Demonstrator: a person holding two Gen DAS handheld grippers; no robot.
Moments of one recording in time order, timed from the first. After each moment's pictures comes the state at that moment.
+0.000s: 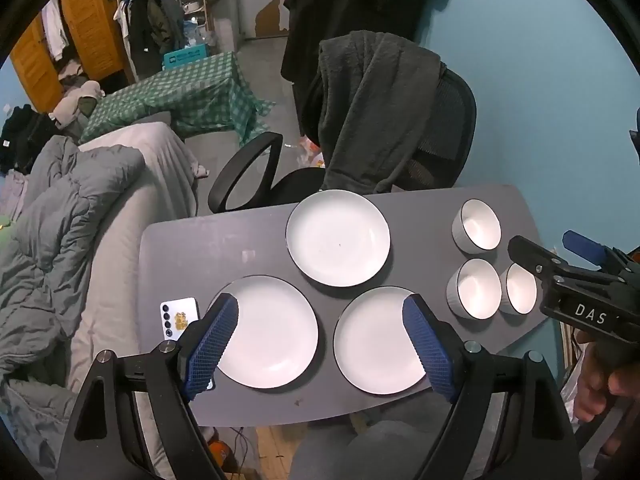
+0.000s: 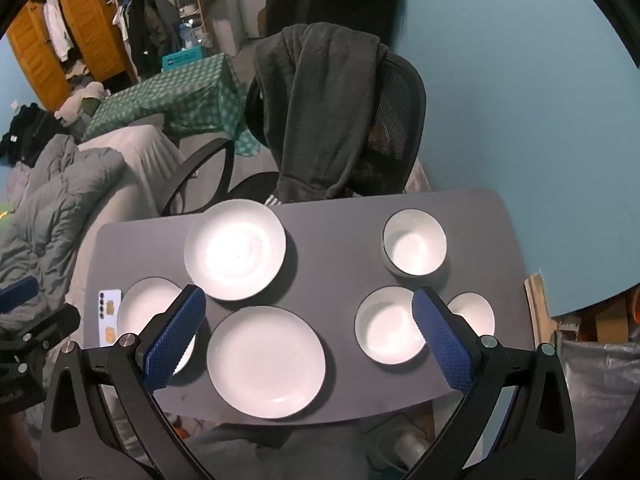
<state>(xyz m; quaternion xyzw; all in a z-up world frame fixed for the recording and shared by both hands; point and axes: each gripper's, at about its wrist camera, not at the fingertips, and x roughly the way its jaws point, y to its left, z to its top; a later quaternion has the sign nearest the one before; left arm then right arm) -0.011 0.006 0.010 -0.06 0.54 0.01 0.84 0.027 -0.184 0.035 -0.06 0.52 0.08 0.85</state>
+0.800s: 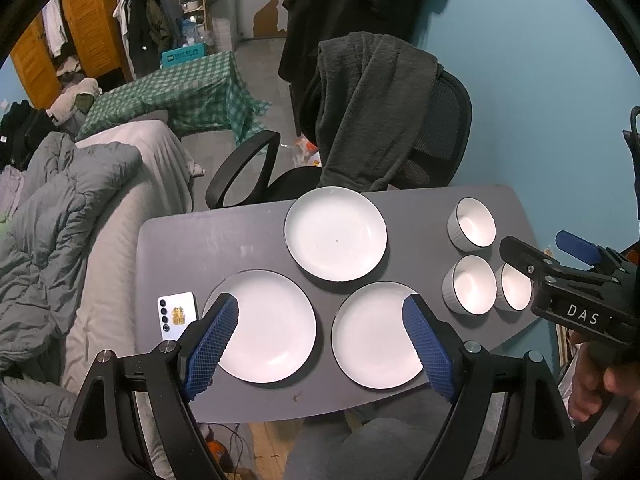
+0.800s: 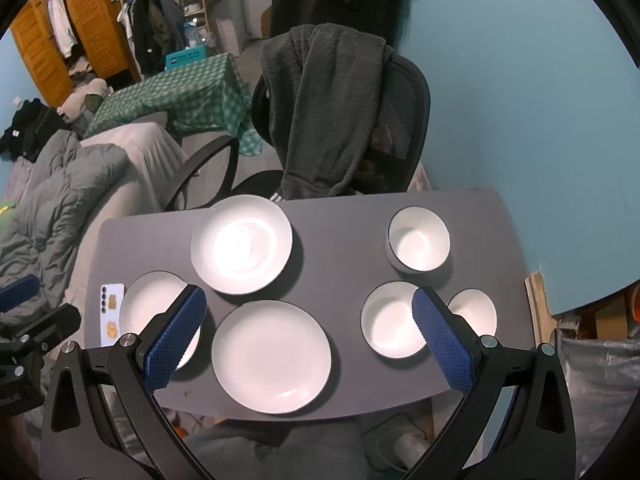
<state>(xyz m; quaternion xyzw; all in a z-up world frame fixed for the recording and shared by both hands) -0.021 0.010 0.012 -0.07 0.54 0.01 0.84 0.015 -0.176 0.033 -0.07 0.51 0.08 0.85</state>
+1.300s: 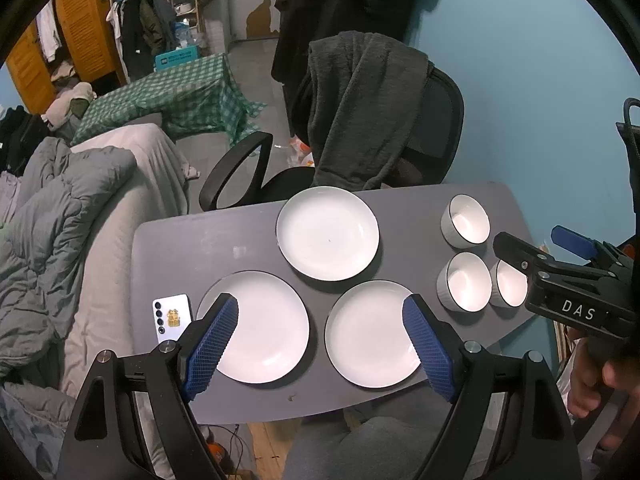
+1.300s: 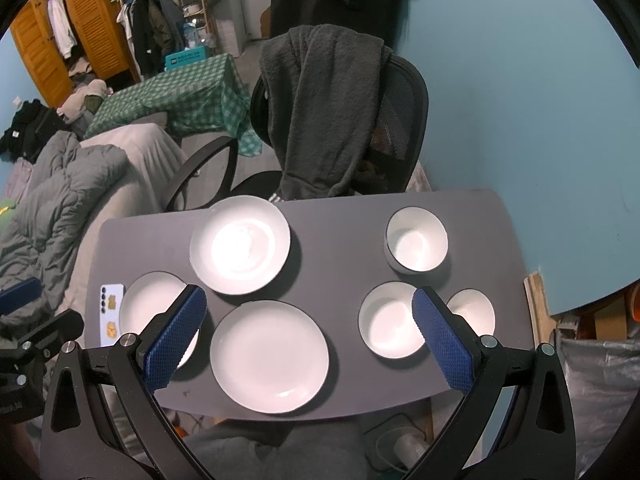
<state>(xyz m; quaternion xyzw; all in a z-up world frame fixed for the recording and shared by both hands) -0.024 0.004 0.013 -0.07 0.53 0.00 0.84 0.015 -0.175 0.032 -0.07 0.51 0.08 0.85</state>
